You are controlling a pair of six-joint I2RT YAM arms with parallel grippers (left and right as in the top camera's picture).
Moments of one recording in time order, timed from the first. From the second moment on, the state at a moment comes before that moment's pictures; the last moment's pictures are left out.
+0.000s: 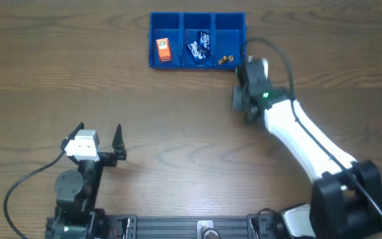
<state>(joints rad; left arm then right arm) -0.11 0.06 0.03 -0.13 -0.01 -0.07 0.34 1.56 1.07 -0.55 0.22 0.37</state>
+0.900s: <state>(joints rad) -0.11 0.06 0.03 -0.13 -0.01 -0.07 0.34 2.08 1.82 -0.78 0.22 0.25</state>
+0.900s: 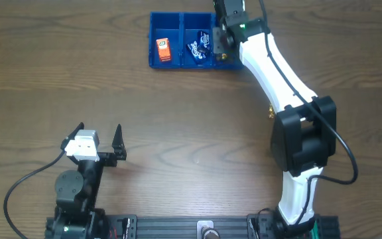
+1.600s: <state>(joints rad) -0.11 0.06 0.03 -0.13 -0.01 -0.07 0.17 1.52 0.89 -0.57 0.20 0.36</state>
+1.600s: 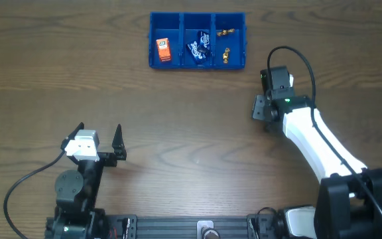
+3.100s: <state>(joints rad) -0.11 0.06 0.03 -0.13 -0.01 -0.07 0.12 1.69 0.89 -0.43 0.18 0.38</state>
